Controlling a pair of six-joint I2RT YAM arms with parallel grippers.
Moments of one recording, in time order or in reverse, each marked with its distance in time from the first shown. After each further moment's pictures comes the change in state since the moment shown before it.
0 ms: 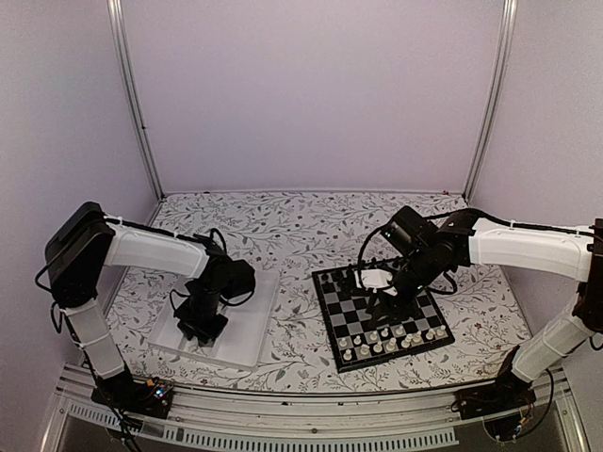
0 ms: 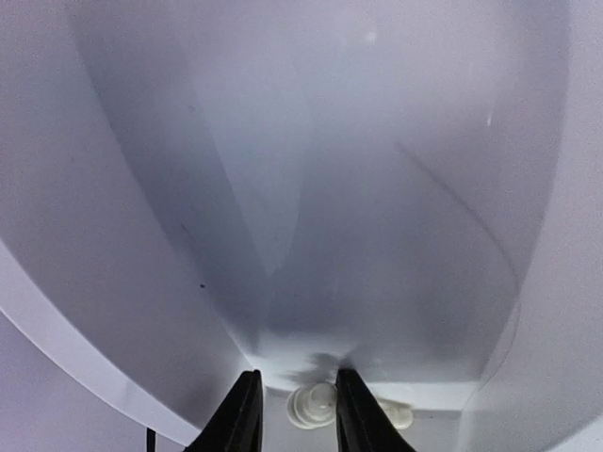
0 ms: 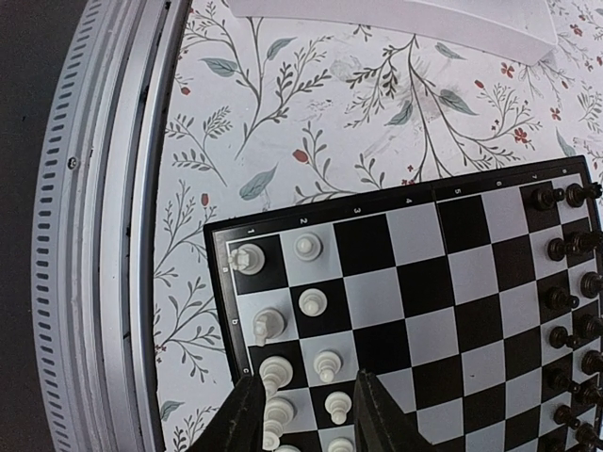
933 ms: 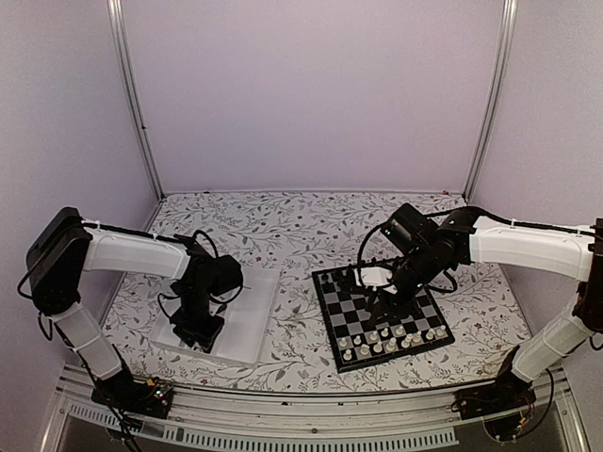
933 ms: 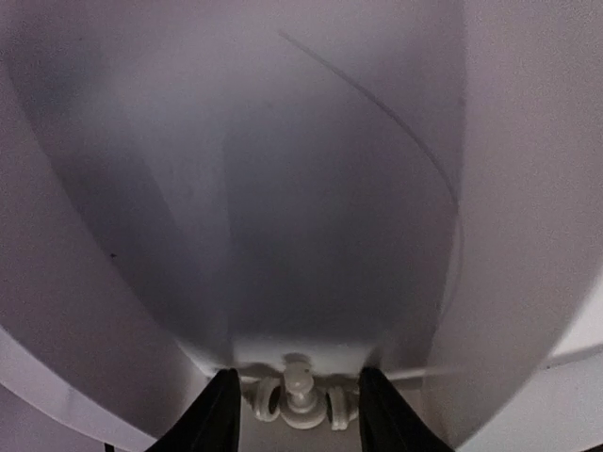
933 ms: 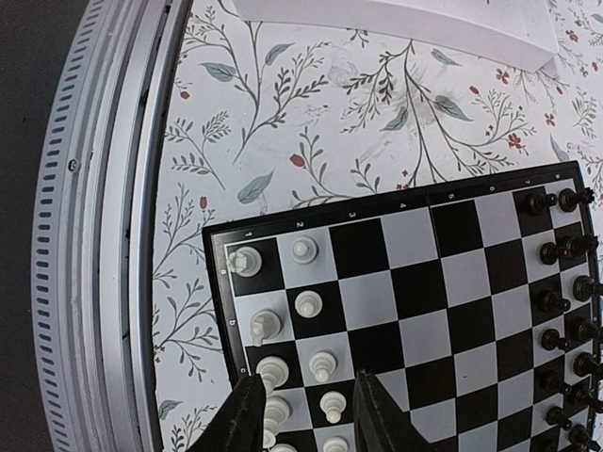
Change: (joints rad) left arm 0.047 -0.128 -0.100 0.077 0.174 0.049; right arm 0.000 0.000 0.017 -0.010 0.003 -0.006
